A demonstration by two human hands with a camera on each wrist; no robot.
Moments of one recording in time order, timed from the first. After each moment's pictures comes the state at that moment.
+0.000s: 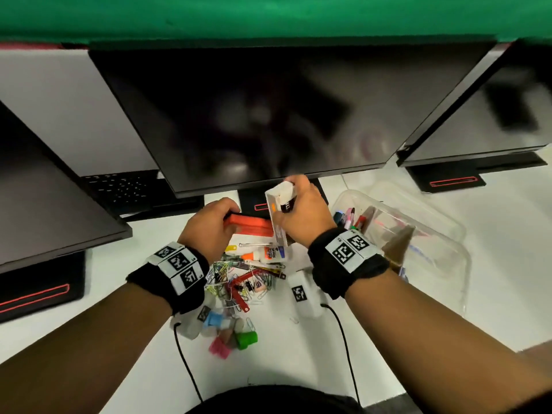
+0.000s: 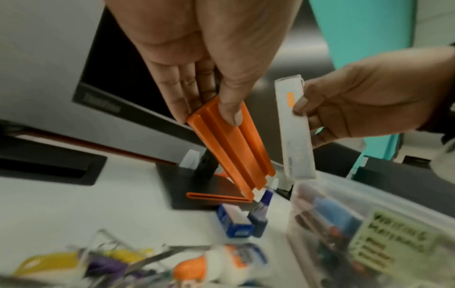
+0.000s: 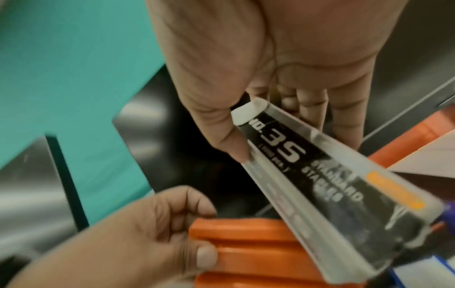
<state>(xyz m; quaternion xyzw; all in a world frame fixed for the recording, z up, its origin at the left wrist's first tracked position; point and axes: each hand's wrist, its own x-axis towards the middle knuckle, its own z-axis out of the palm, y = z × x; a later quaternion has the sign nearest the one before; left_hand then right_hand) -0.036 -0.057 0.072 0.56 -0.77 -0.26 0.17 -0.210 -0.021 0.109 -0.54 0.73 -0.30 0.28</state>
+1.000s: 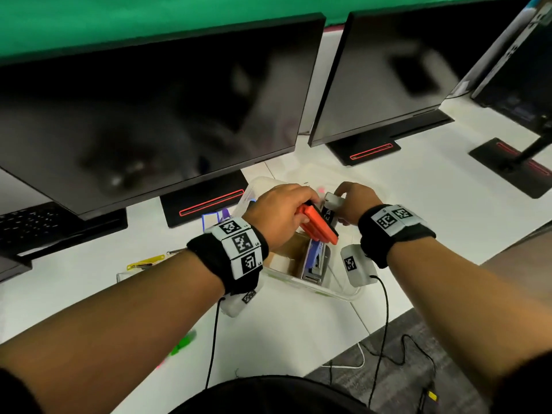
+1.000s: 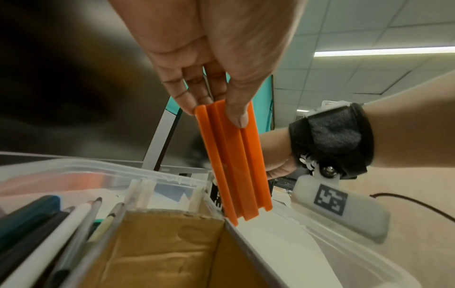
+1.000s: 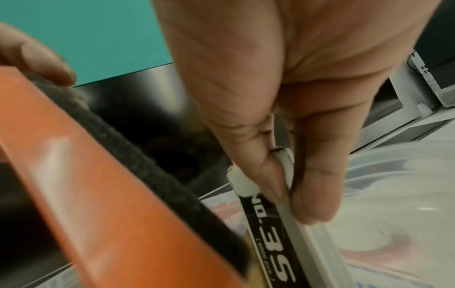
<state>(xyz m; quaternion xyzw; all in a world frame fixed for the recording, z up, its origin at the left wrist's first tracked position) -0.255 0.038 0.140 0.28 -0.92 -0.26 0.12 -0.437 0.084 0.112 -0.41 0.88 -0.10 0.22</state>
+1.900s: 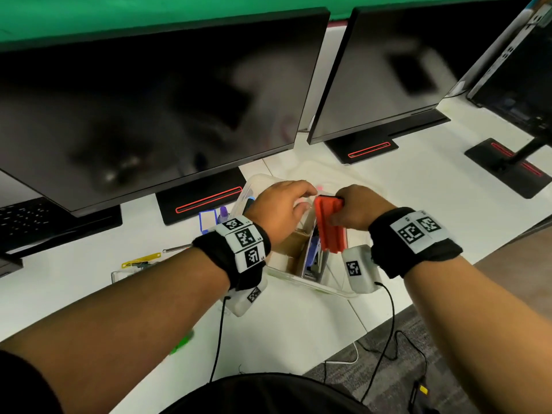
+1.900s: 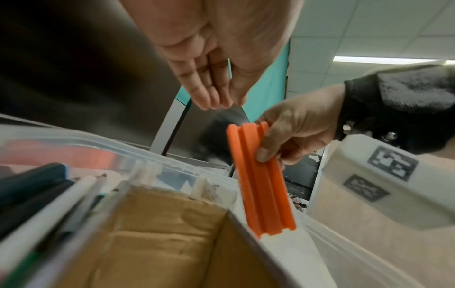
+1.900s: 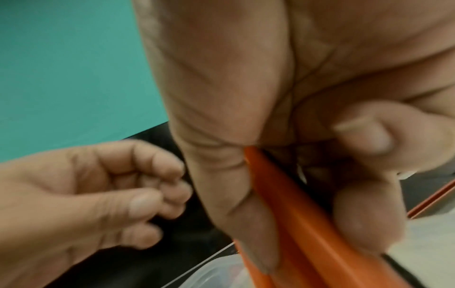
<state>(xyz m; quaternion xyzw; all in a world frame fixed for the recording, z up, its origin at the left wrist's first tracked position) -0.260 0.029 0.126 0.30 -0.88 -0.31 0.18 -0.415 0.098 0.152 -0.49 0.84 -0.01 0.23</state>
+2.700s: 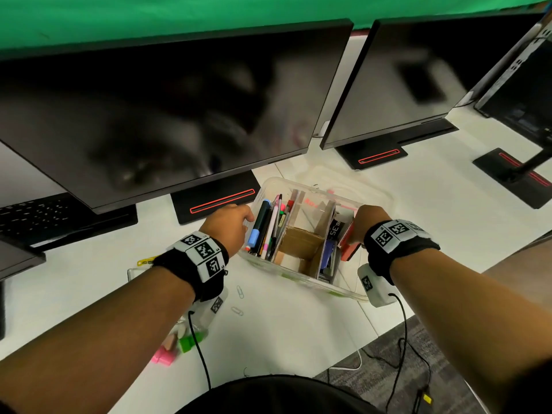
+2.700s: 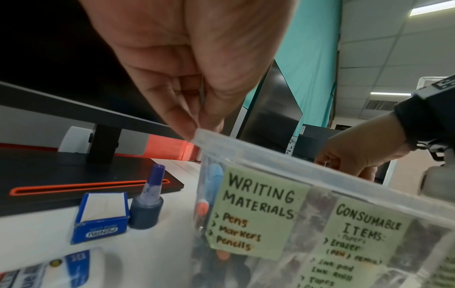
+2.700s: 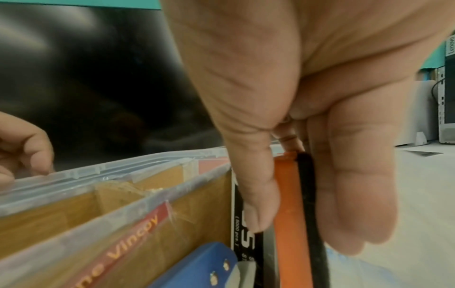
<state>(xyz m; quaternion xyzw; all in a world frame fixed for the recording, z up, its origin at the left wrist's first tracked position) -0.176 -0.016 0.077 0.46 -0.86 -0.23 0.04 -0.417 0.081 0.110 -0.35 0.88 0.18 0.27</state>
